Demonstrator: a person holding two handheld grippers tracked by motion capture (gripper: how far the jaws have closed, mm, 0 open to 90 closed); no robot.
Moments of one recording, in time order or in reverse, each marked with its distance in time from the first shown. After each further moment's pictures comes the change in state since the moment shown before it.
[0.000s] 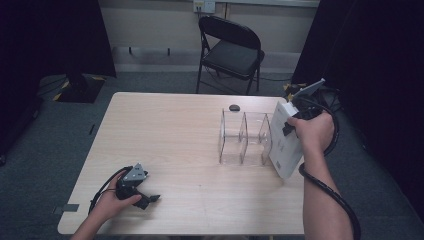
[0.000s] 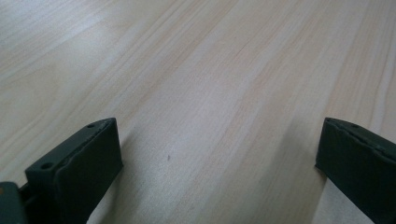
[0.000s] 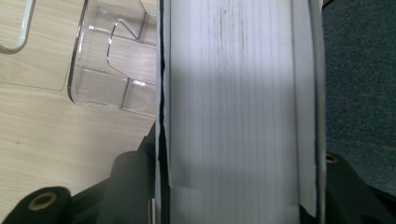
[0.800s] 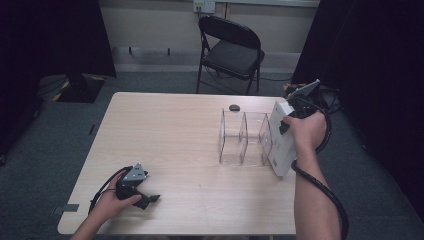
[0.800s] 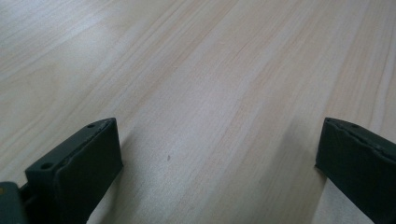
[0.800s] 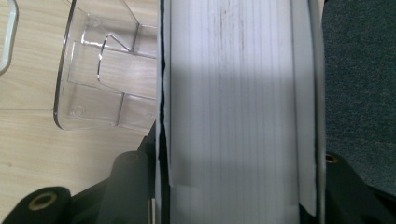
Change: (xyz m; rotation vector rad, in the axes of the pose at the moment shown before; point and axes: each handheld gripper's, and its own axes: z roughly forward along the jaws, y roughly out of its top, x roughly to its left) left arm 0.000 0.000 0.000 -0.001 0.000 -0.001; right arm 0.001 0.011 0.018 -0.007 -0.009 0.045
